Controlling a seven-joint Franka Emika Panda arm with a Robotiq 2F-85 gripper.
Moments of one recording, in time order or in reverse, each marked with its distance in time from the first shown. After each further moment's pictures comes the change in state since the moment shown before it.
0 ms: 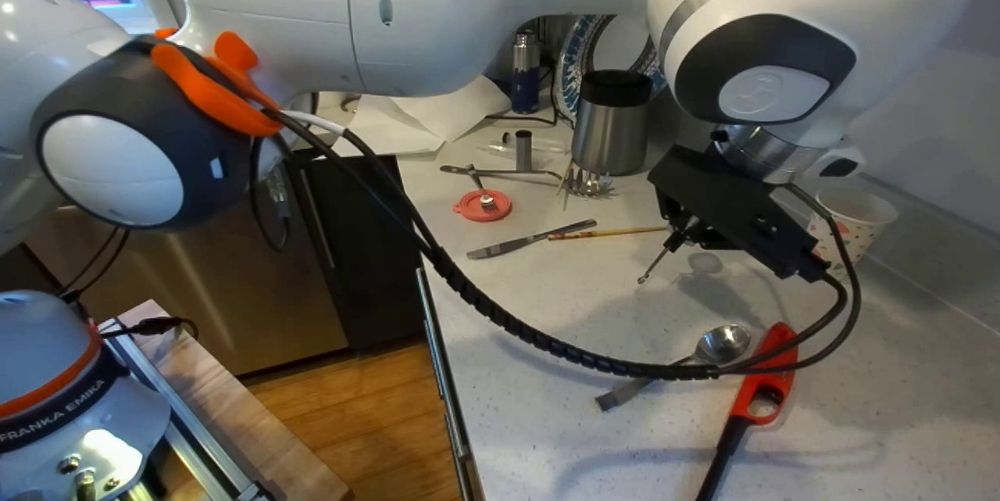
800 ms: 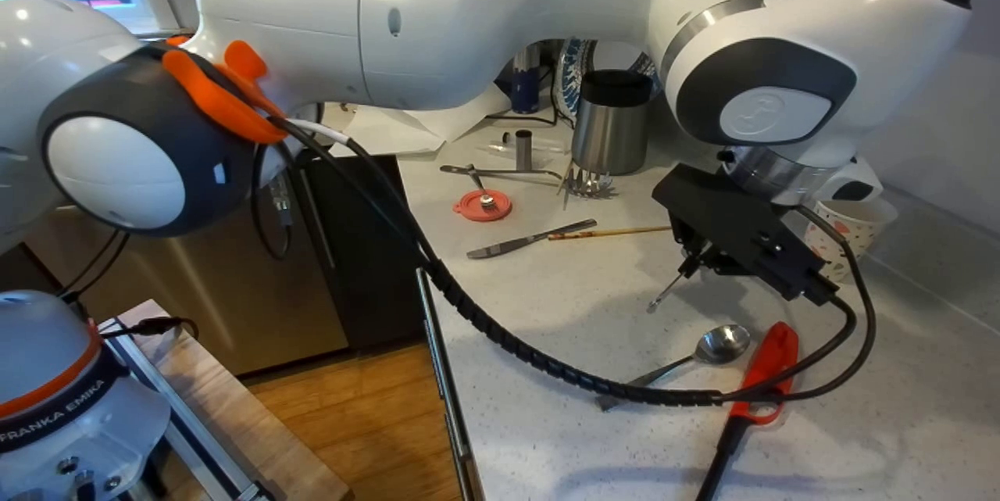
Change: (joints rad) arm 0.014 0.020 -0.052 -0.008 -0.033 0.063 0.068
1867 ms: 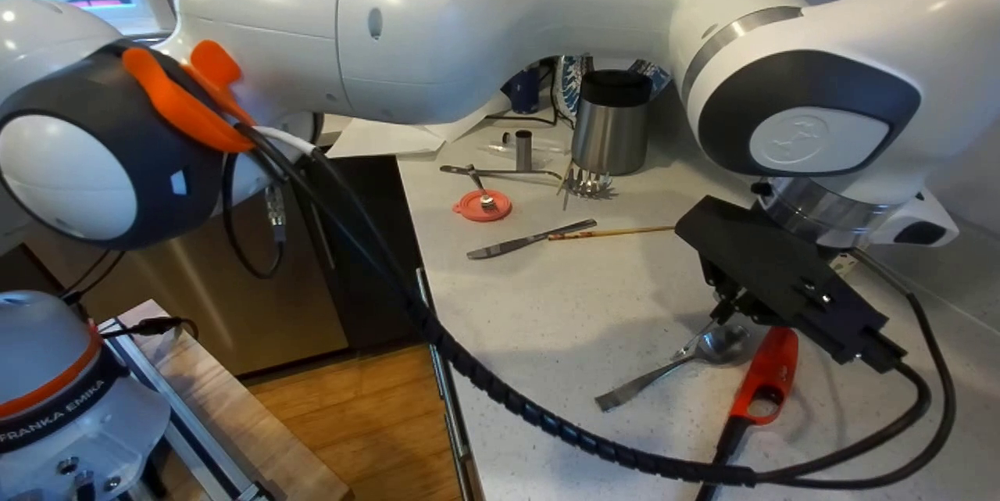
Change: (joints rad) arm -0.041 0.000 -0.079 -0.006 -0.003 0.026 -0.001
